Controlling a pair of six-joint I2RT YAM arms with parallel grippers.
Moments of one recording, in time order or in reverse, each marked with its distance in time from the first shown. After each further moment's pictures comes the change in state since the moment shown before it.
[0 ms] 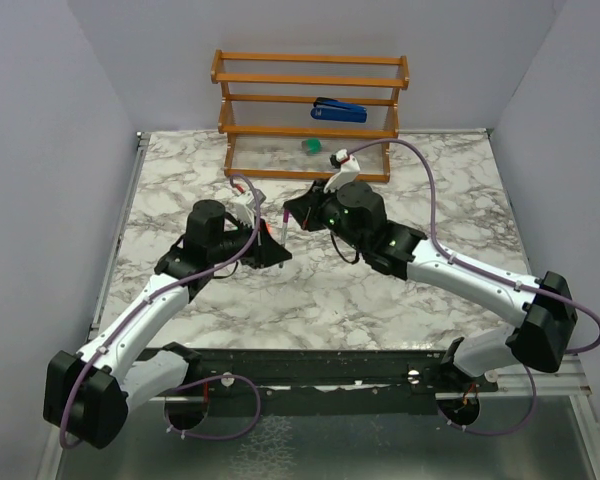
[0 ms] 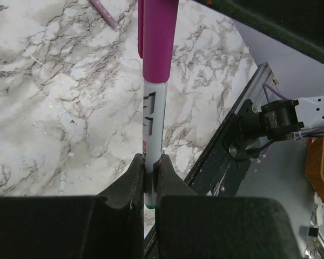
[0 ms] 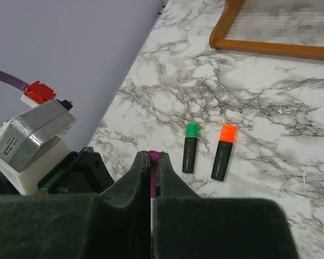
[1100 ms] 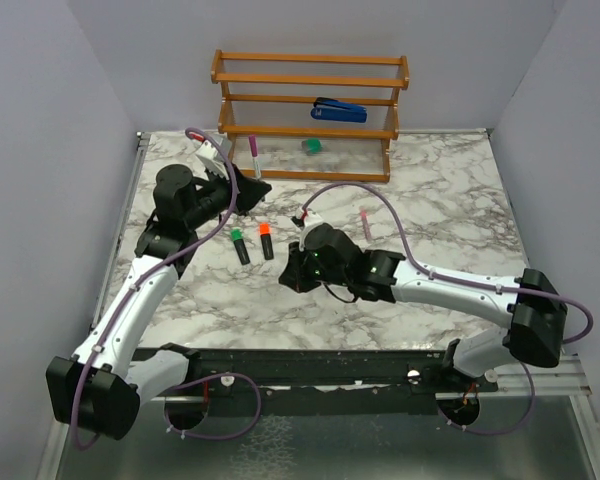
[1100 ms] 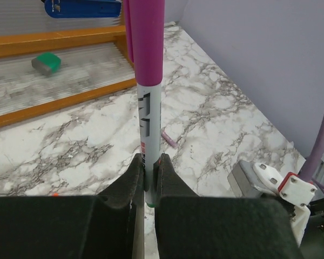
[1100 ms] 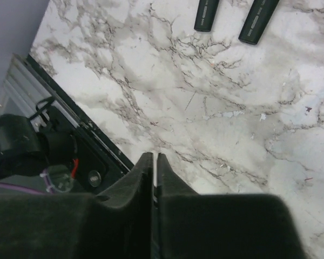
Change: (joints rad) left arm 0.146 0.058 0.262 0.129 -0.129 0.103; right arm 0.159 0.036 -0.106 -0.224 -0.159 0.026
